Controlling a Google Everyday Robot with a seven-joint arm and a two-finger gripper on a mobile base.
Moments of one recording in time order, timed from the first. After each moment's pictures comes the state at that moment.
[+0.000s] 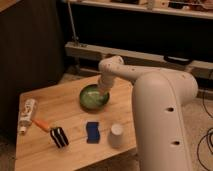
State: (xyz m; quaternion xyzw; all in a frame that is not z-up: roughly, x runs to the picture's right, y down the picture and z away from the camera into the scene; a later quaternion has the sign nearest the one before) arm -0.018 0.018 0.915 -0.28 0.10 0.63 0.71
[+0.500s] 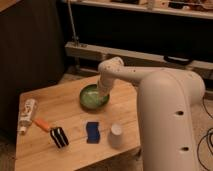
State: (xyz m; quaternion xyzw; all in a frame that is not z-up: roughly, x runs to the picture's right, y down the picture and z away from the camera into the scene) arm -0.021 0.043 0.875 -0.27 0.09 0.62 0.73
